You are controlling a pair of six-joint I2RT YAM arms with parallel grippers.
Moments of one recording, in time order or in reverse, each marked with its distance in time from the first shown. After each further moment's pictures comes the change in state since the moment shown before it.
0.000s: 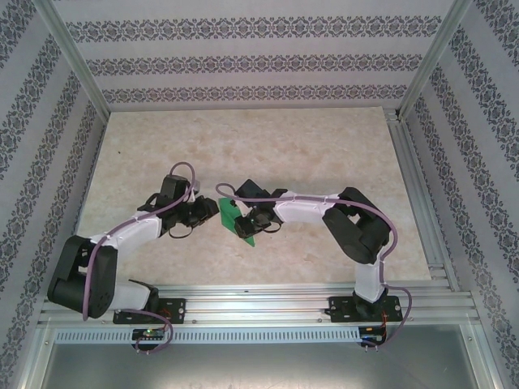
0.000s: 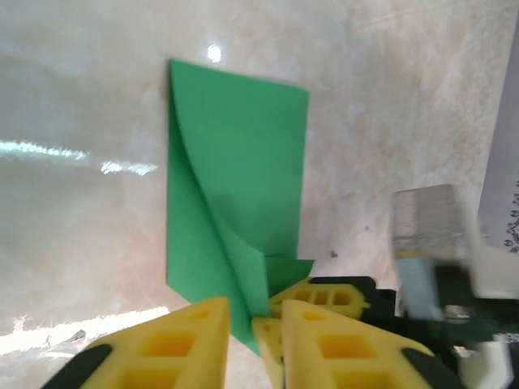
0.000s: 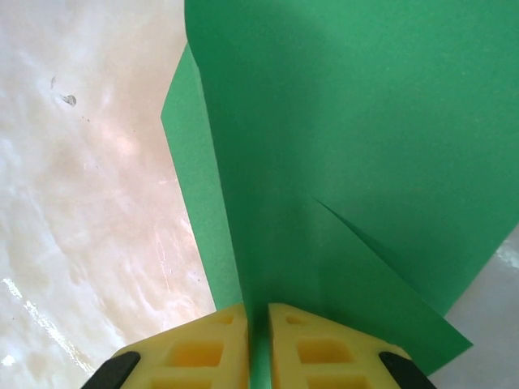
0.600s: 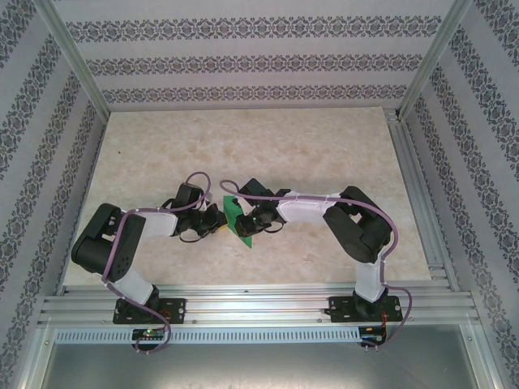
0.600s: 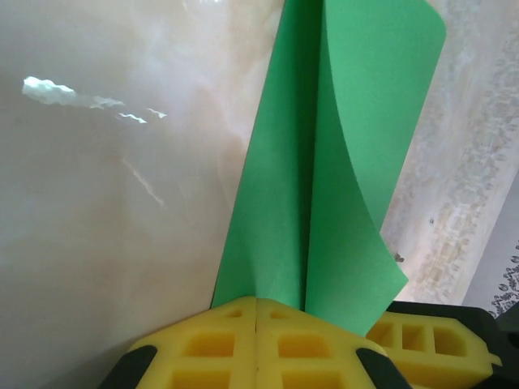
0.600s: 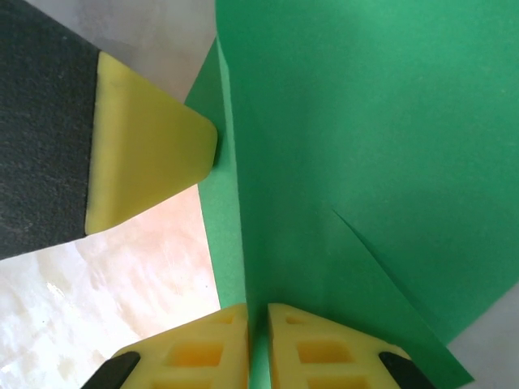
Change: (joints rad) left arm -0.064 0.256 -0.025 0.220 0.061 -0.089; right arm -0.023 -0.003 -0.031 0.058 -0.066 0.044
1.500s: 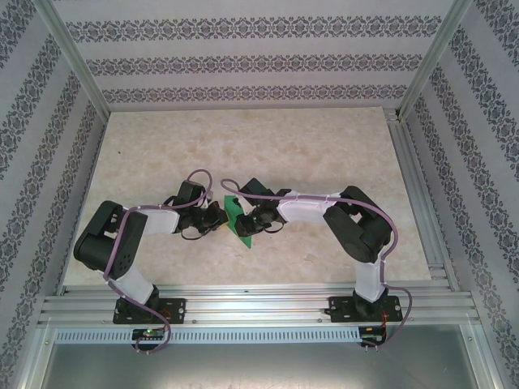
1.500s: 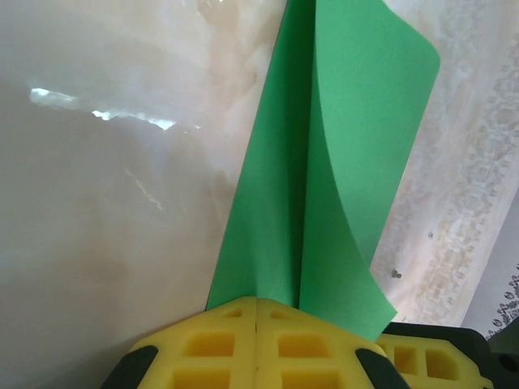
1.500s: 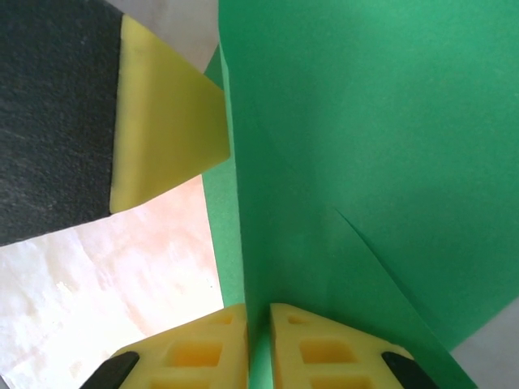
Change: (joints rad) left arm -0.004 0.028 0.036 -0.011 -0.019 0.008; right arm -0.007 0.000 -0.004 0.008 -0.019 0.024
